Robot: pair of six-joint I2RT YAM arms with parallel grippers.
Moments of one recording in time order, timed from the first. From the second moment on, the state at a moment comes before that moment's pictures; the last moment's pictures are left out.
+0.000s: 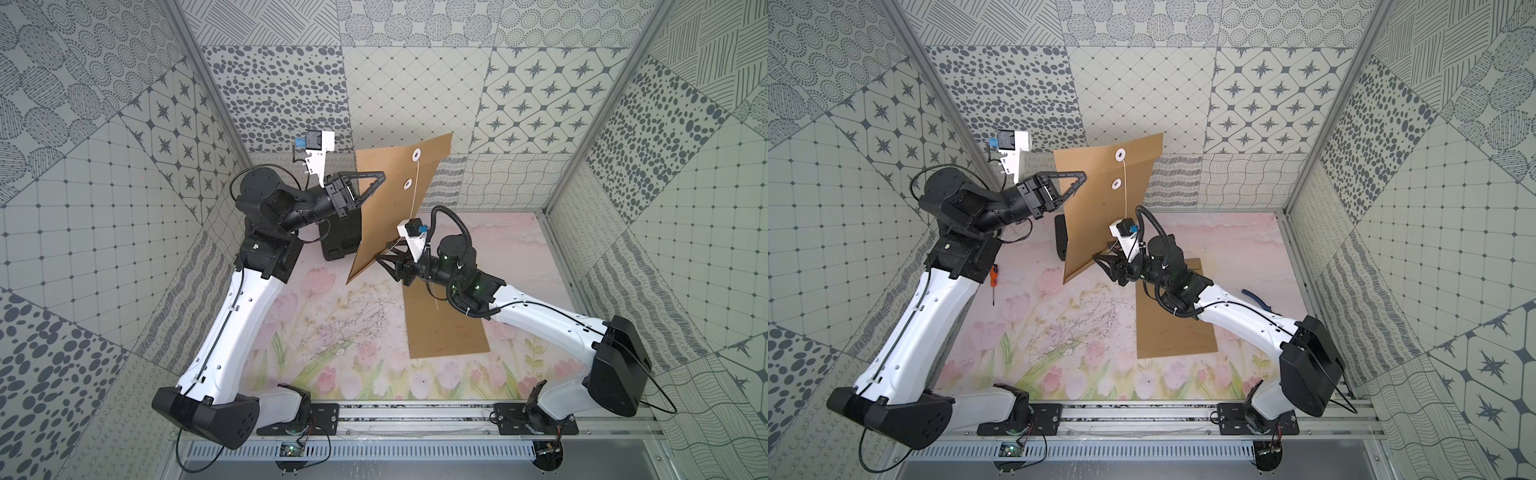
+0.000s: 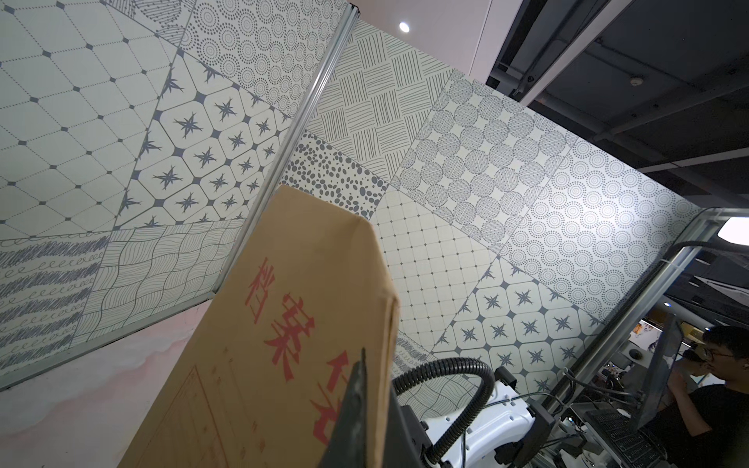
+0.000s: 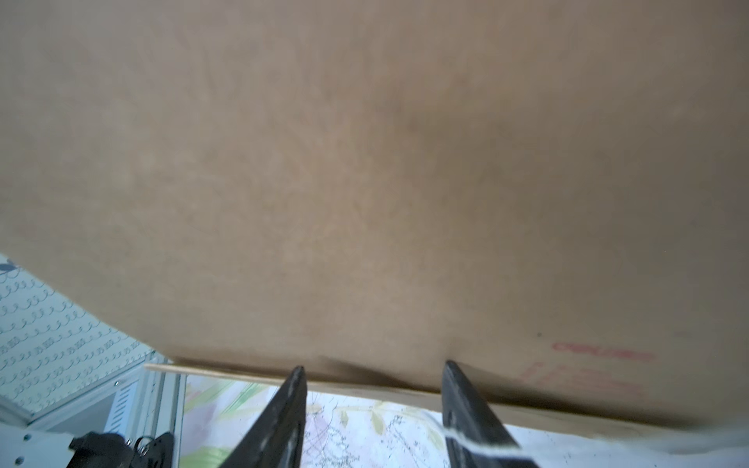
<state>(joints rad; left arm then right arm) -0.31 1.29 1.60 0.03 0.90 -0.76 0.84 1.49 1.14 0.28 -0.23 0.17</state>
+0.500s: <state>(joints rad) -0.32 1.30 1.62 -0.03 0.89 -0.71 0.83 1.45 1.08 0.35 -0.12 0.19</state>
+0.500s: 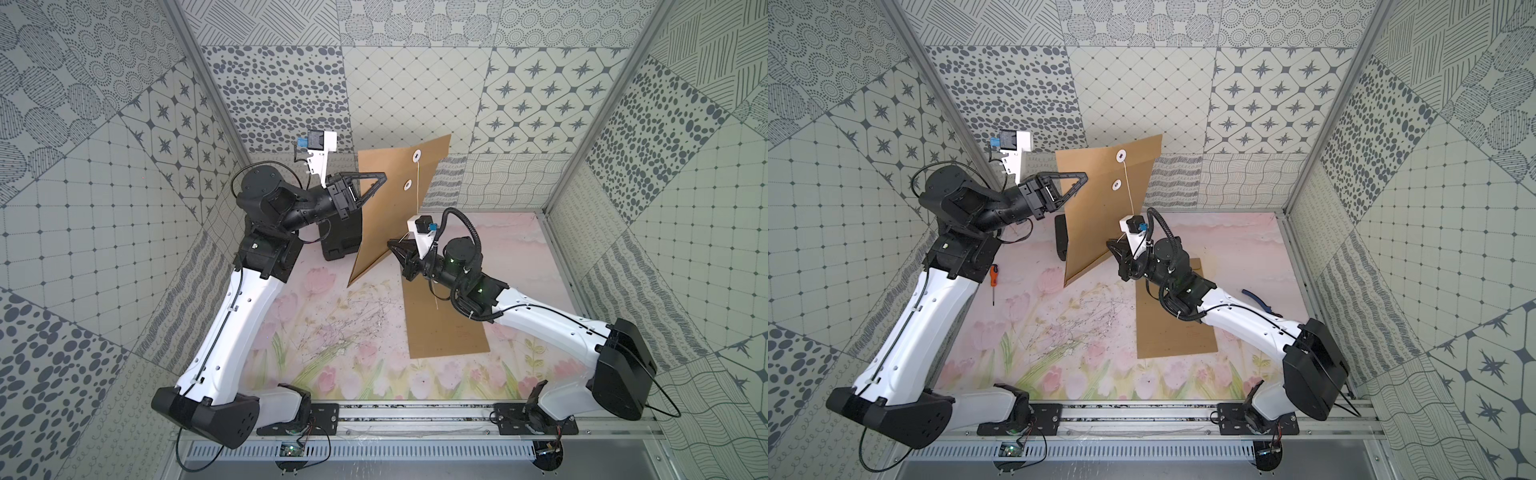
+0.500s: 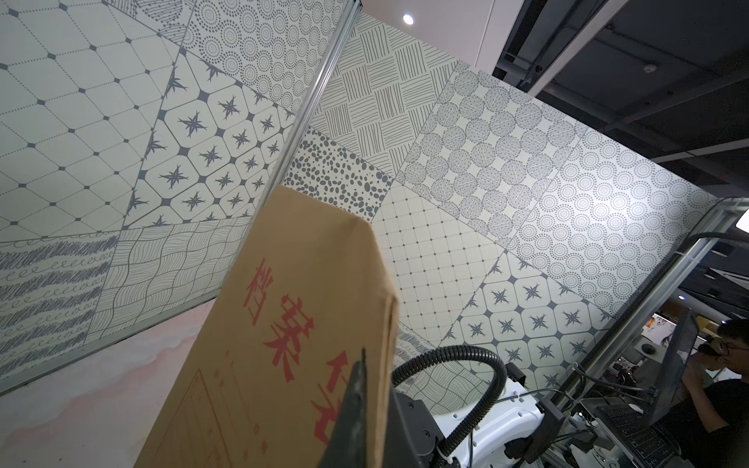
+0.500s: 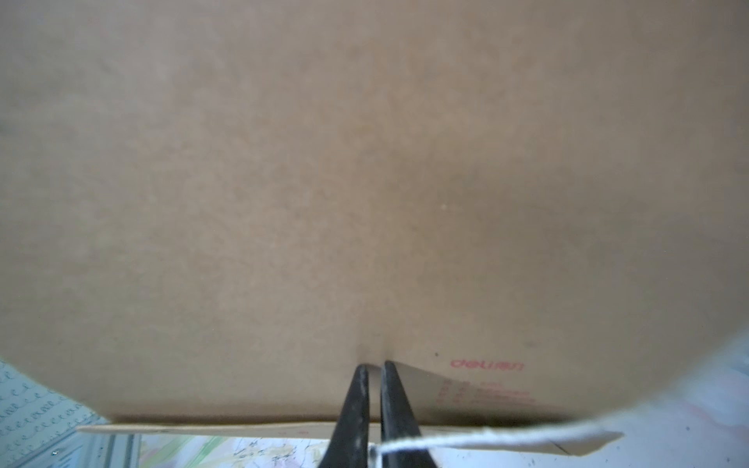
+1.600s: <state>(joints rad) -0.30 1.33 1.46 0.04 0.86 -0.73 1.05 1.38 1.43 -0.19 -0.29 0.01</state>
